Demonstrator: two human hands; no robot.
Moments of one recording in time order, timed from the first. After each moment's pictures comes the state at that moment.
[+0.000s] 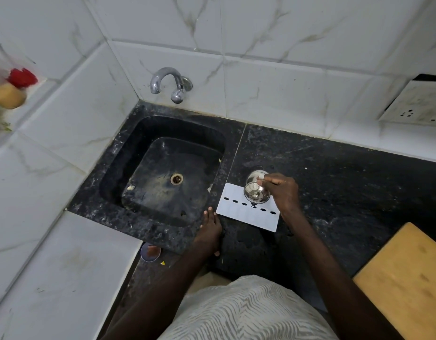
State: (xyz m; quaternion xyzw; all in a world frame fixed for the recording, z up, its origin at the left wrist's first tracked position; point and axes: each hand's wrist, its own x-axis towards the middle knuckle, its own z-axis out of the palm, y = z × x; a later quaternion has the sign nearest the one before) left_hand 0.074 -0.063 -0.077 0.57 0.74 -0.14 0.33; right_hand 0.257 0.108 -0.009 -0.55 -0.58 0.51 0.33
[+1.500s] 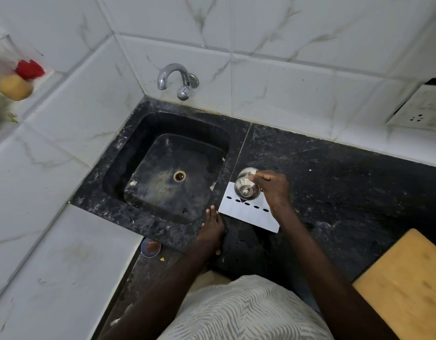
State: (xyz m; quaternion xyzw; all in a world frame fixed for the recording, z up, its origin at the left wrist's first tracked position) left_hand 0.077 -0.064 -0.074 0.56 0.75 -0.13 0.33; right_hand 0.219 0.107 -0.008 -0.55 -0.54 0.54 0.34
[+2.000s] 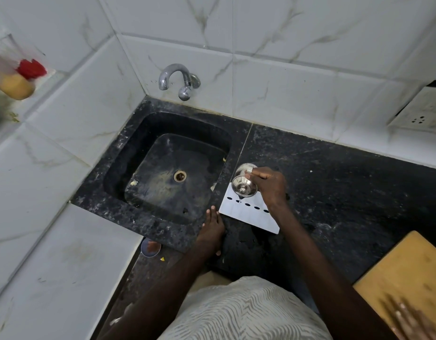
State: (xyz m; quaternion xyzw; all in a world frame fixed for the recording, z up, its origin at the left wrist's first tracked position) left_hand 0.077 -0.064 -0.071 0.56 0.75 -0.14 0.33; right_hand 0.207 0.108 -0.004 -0.54 -0.58 0.52 0.33
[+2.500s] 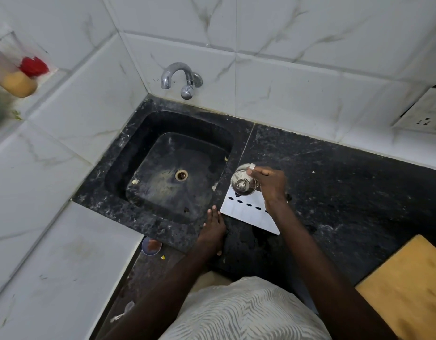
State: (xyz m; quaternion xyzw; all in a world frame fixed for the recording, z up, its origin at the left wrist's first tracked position) left_hand 0.078 -0.062 -0.069 0.56 0.75 -0.14 0.34; right_hand 0.193 0.114 -0.007 -0.57 -0.46 0.59 0.34
